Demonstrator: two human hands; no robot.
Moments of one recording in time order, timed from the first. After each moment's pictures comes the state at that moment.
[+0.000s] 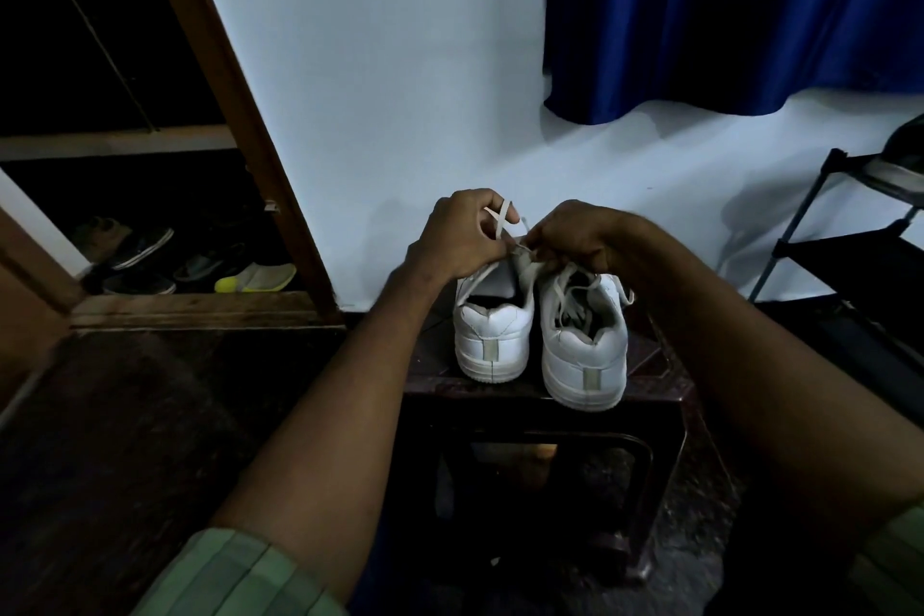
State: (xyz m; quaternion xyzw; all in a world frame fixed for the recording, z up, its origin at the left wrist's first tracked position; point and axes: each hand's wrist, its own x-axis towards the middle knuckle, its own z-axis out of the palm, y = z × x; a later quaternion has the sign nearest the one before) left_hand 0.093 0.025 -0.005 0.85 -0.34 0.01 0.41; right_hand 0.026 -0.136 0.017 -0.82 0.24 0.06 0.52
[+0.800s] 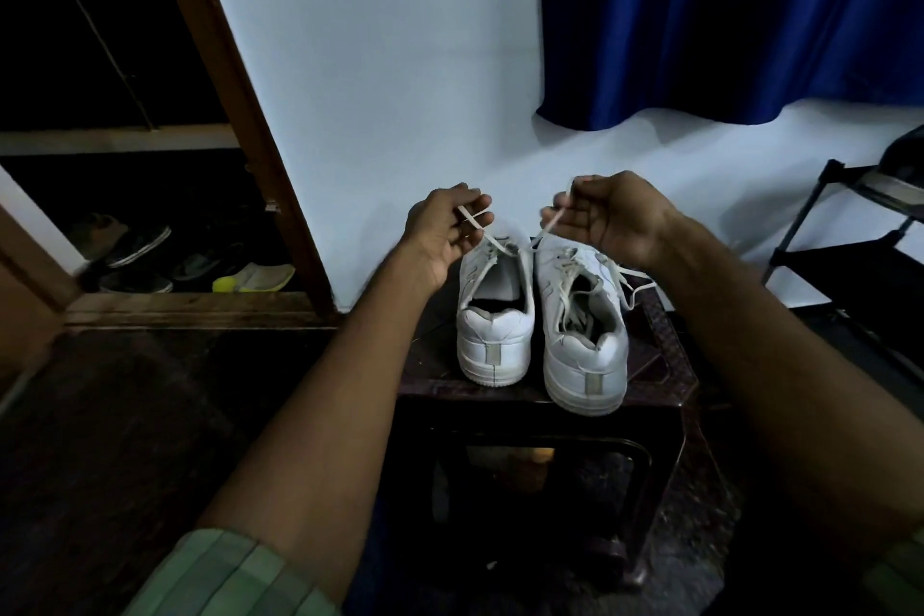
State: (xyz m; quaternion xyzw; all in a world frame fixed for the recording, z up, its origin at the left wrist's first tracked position) left_hand 0.100 0.030 0.009 0.55 -0.03 -0.22 0.81; right_hand 0.015 -0.178 0.029 -0.54 0.12 -0.01 0.83
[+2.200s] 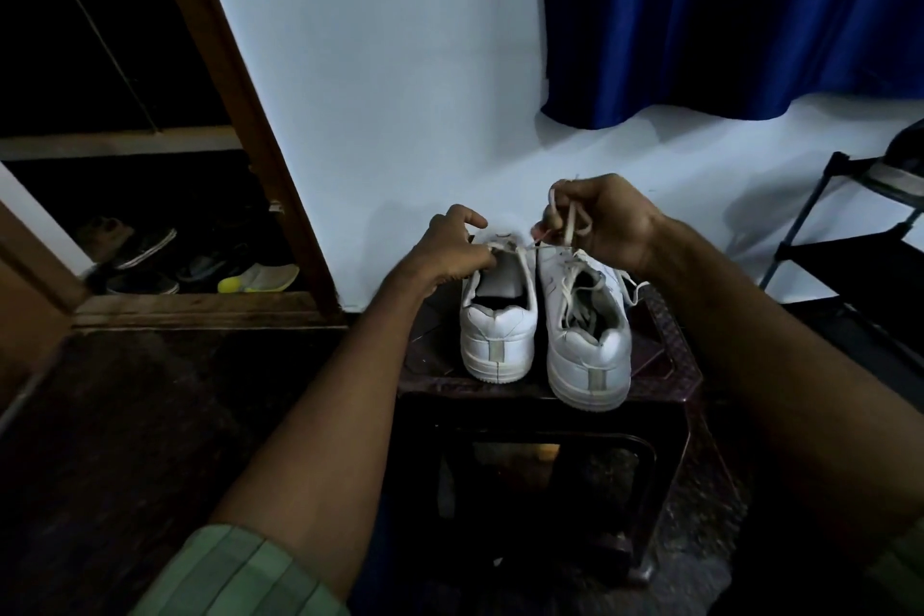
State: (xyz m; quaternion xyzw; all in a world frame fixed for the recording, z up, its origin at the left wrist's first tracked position) left_hand 0.103 0.037 -0.015 0.87 -0.20 -0.12 0.43; right_hand 0.017 -0.168 0.020 -0.60 0.04 0.05 0.80
